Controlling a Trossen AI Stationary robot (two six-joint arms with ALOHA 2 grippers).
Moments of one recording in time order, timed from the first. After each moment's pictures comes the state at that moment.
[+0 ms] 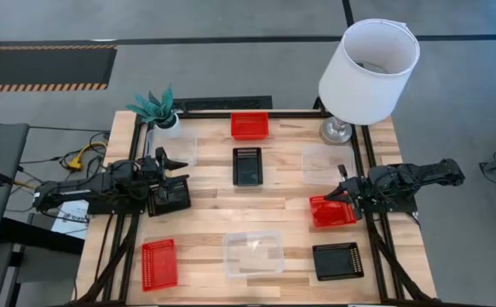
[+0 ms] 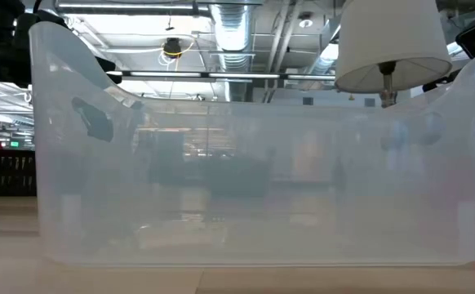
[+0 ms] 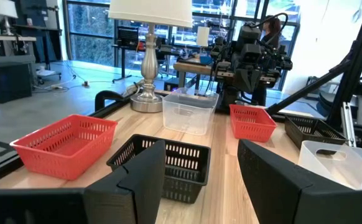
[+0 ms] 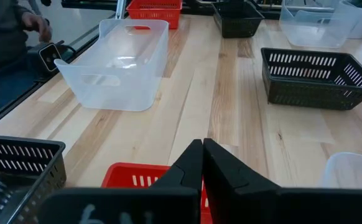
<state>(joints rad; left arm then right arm) 0.13 0.02 0.01 0.03 -0.06 -0.12 0.20 0.01 0.16 -0.49 0.02 0.00</state>
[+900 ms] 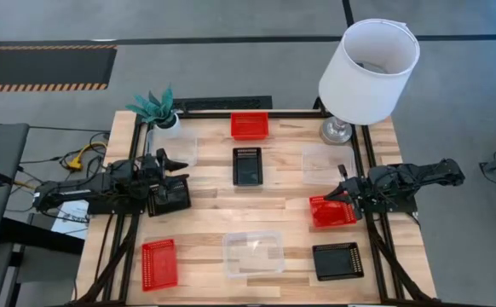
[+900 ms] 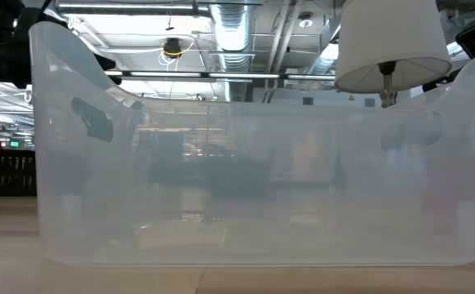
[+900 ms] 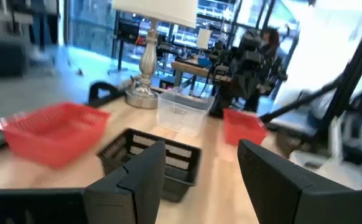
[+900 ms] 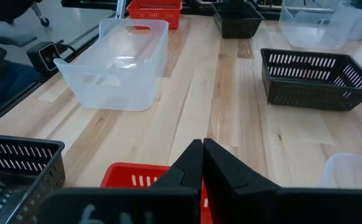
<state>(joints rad) 0.13 0.02 0.01 0.03 -0.06 -0.30 0.19 0.01 0.16 -0.48 0.02 -0.01</state>
